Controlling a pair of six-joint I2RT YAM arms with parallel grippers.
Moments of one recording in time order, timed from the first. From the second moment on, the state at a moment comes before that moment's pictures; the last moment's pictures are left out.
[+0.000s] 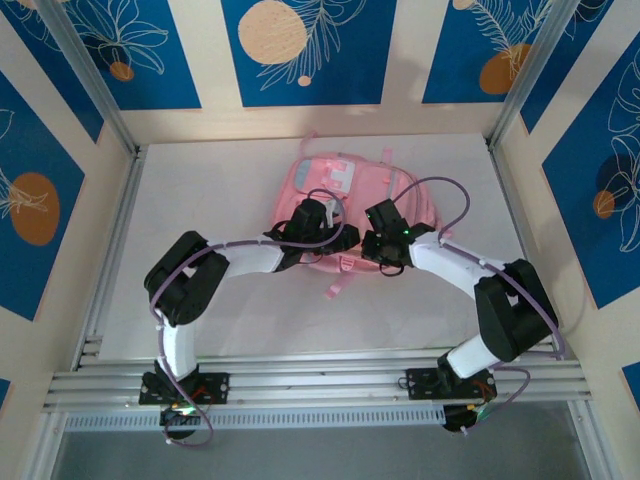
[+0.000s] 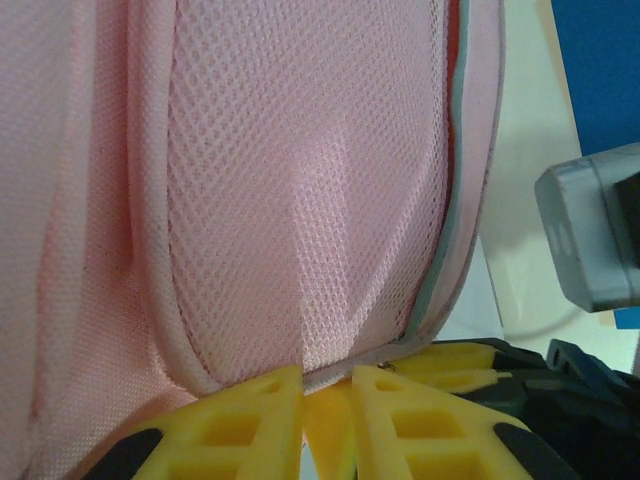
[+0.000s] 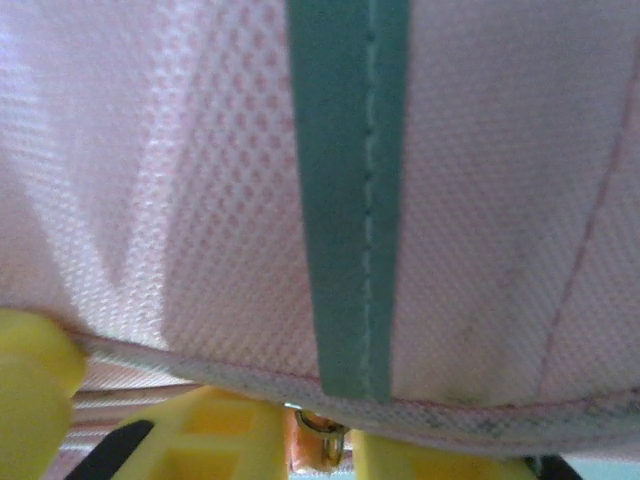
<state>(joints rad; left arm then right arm) -0.76 1.92 1.13 0.29 0.34 -0.89 0.50 1.52 0.91 -0.49 0.07 0.76</state>
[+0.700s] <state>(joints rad) -0.76 1.84 1.09 0.19 0.24 -0.88 0.51 1.45 0.91 -0.48 -0.09 0.71</state>
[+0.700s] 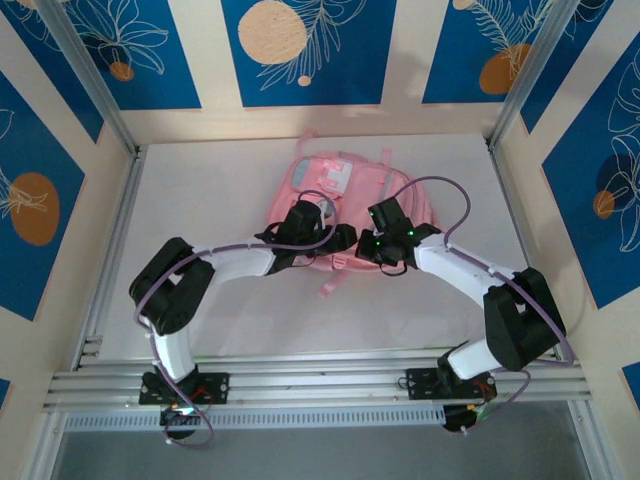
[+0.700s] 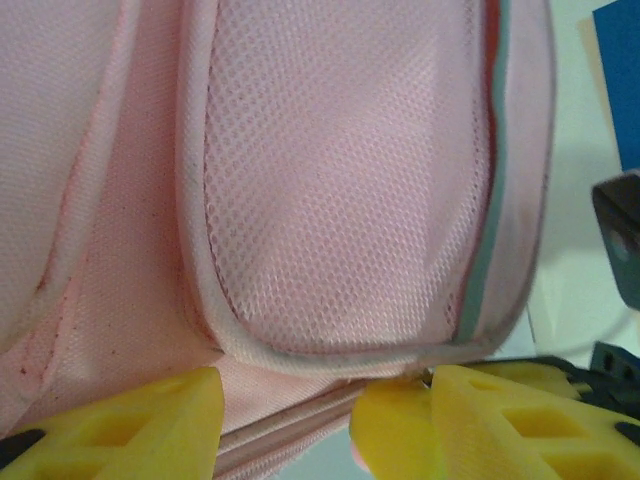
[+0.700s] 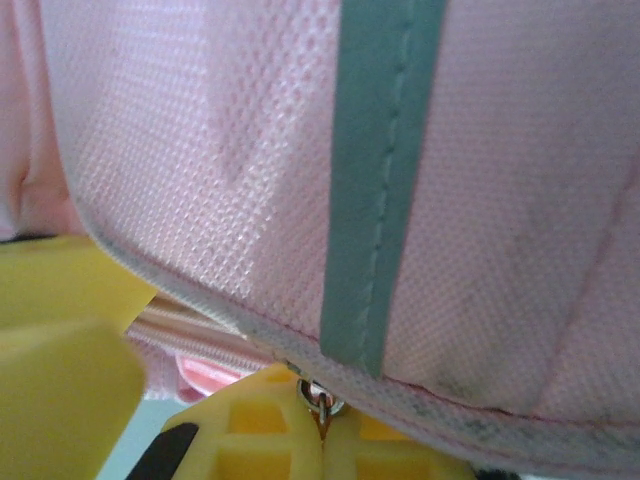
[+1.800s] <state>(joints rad) -0.70 1.81 1.00 0.18 0.32 -0.74 0.27 1.66 1.28 -0.97 0.15 0.13</state>
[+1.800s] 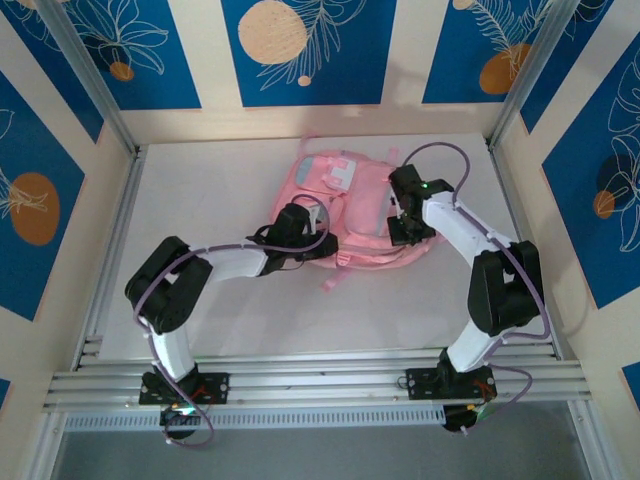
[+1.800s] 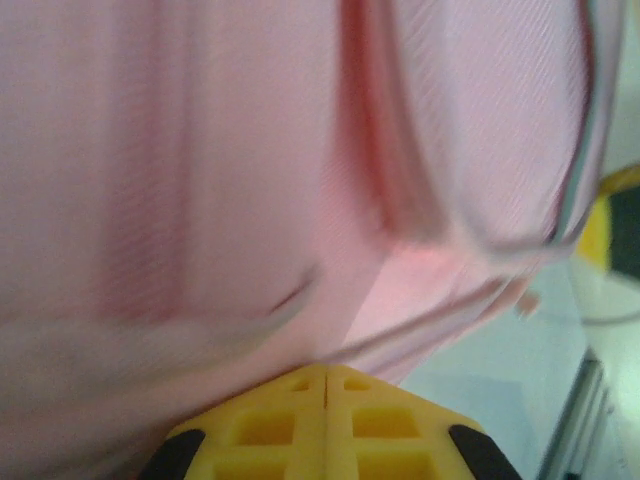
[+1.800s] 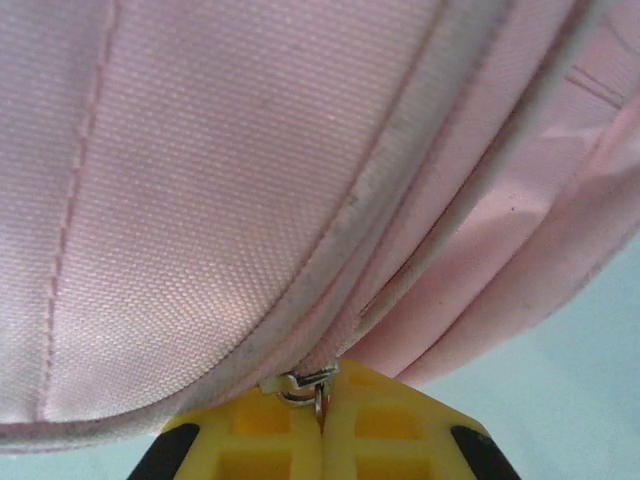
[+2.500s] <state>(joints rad) -0.45 1.87 1.06 0.00 0.20 -0.58 0.54 1.61 1.22 -0.82 -0.13 0.05</state>
